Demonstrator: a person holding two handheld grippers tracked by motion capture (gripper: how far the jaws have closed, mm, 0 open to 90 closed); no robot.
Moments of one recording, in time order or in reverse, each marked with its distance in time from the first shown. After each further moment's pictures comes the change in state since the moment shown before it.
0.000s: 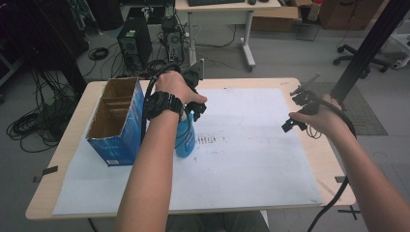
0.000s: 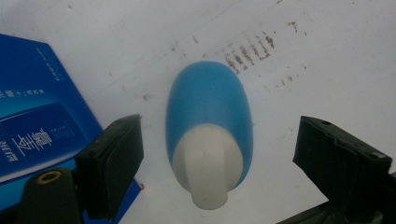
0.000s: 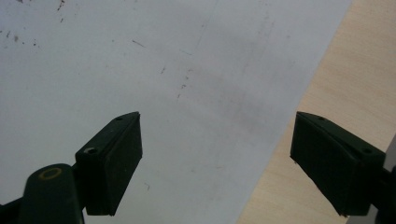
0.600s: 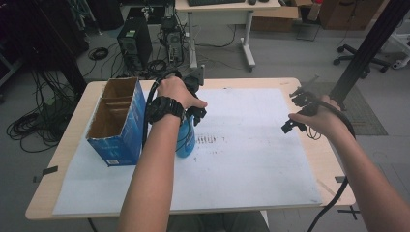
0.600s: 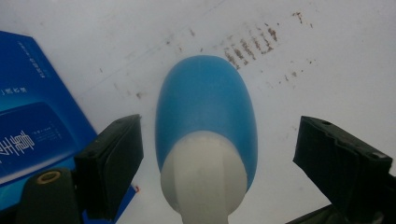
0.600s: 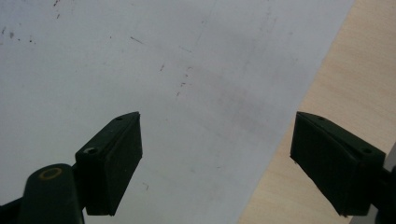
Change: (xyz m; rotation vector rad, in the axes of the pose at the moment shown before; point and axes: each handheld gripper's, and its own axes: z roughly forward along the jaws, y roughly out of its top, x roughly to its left) left arm -0.001 -0.001 0.018 0.023 -0.004 0.004; right arm -0.001 -0.001 0.005 0.007 0.004 0.001
